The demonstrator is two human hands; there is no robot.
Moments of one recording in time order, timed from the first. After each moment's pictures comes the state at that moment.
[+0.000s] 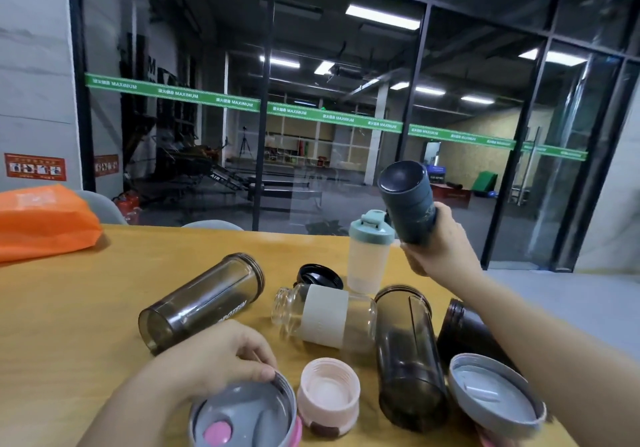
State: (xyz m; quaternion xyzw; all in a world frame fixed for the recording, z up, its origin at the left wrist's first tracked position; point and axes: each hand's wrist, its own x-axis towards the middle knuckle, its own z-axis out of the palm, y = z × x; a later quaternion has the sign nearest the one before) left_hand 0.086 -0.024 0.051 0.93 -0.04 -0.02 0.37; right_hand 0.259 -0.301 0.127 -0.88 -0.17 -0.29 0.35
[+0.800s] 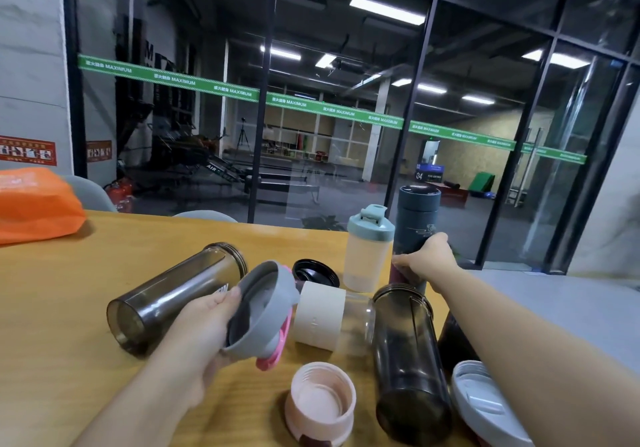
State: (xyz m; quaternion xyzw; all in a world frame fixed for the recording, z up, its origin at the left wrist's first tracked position) left_hand 0.110 -0.041 0.038 0.63 0.14 0.14 0.75; right_hand 0.310 -0.284 0.107 -0.90 0.03 -0.11 0.43
